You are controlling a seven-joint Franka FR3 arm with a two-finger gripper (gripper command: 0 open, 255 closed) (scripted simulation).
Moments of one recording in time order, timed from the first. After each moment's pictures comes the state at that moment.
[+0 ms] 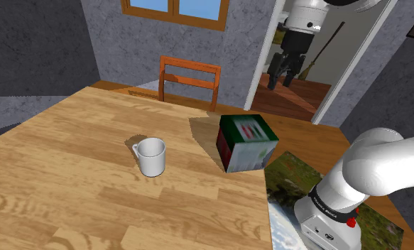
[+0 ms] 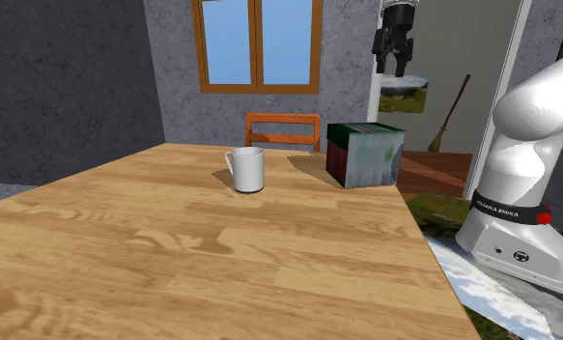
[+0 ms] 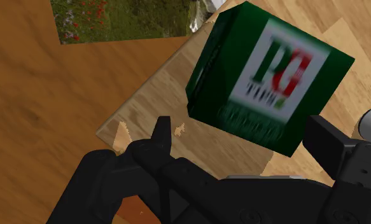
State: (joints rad) arm 0.02 -0.76 0.01 -2.40 0.11 1.59 0.07
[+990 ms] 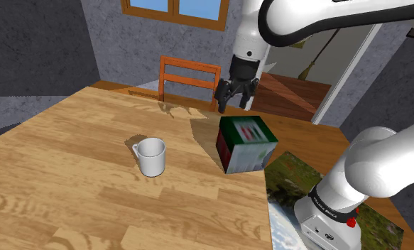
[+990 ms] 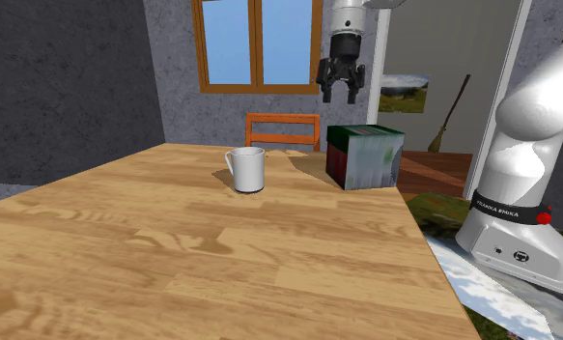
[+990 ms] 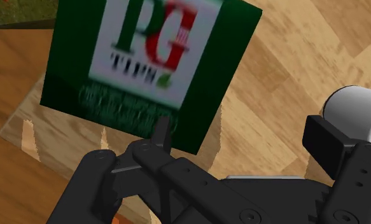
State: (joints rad) arm 0.09 -0.51 0.28 -2.40 0.23 1.90 0.35
